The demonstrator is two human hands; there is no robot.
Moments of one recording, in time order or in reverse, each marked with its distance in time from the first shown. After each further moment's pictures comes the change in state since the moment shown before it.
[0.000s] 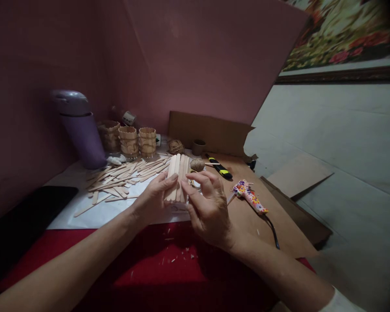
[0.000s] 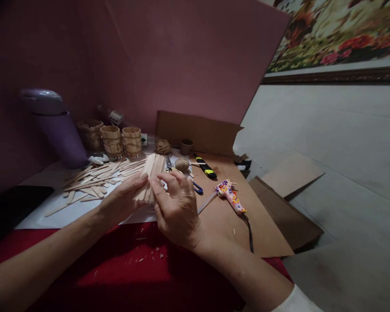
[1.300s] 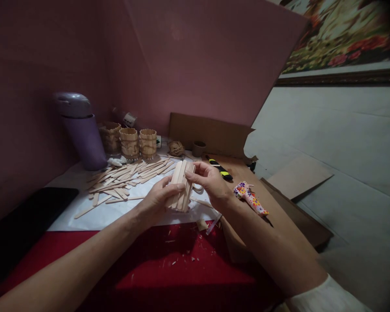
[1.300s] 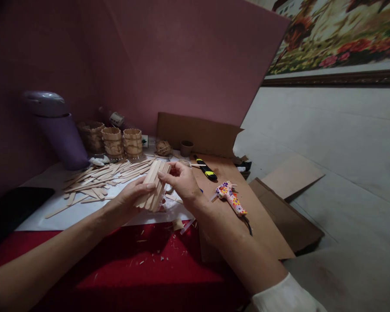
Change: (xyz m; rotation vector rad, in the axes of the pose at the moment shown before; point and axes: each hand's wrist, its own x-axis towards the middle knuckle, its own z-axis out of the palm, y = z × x) left_hand 0.011 -0.011 -0.009 0.119 -0.069 0.024; right_hand 0.040 0.042 0.022 1.207 -0.131 0.934
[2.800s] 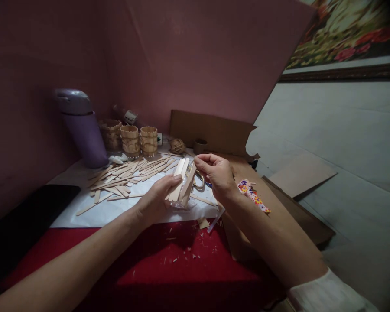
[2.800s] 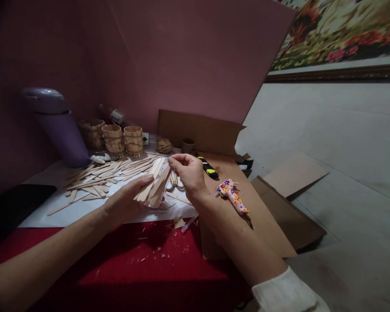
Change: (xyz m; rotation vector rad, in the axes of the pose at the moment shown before) left_hand -0.001 -0.002 -0.001 -0.074 0.039 -0.108; right_hand 0.011 -0.006 -0.003 0.018 0.246 -0.028
